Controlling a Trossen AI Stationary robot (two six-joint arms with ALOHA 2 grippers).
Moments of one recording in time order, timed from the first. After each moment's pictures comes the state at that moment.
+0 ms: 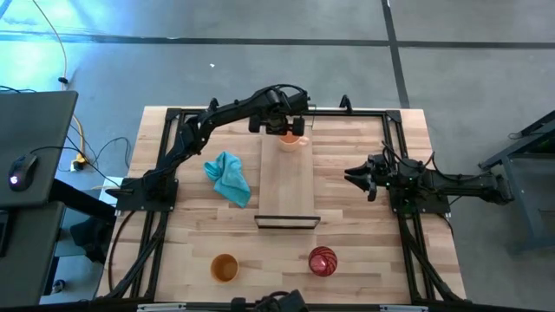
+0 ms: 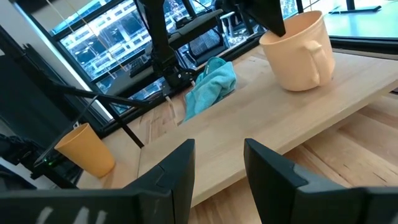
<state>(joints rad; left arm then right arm) 0.50 2.33 2.33 -1.41 -0.15 -1.07 -0.09 0.14 0.01 0.02 0.05 0.49</state>
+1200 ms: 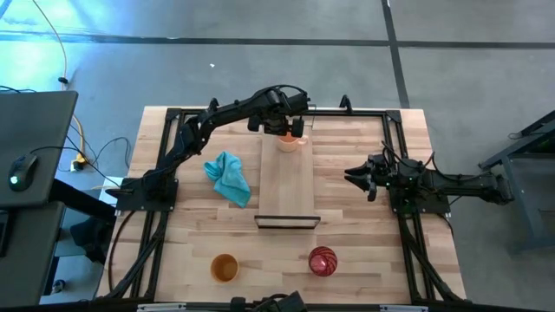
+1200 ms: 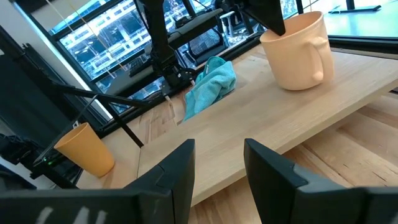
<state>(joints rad) 0.50 2.33 2.33 -1.43 -0.18 -1.02 -0.09 0.14 0.01 0.02 0.05 0.49</state>
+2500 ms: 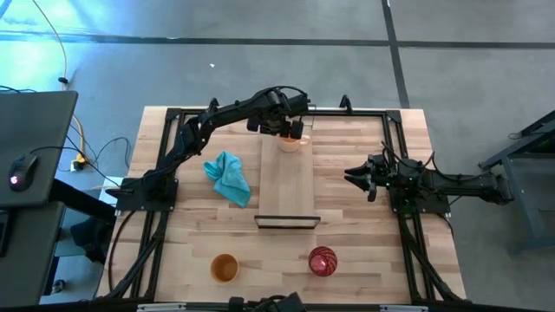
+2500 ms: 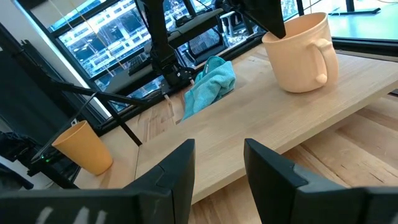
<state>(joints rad) 0.50 2.33 2.33 -1.45 -0.18 -0.99 -0.09 0.14 0.01 0.02 0.05 0.47</state>
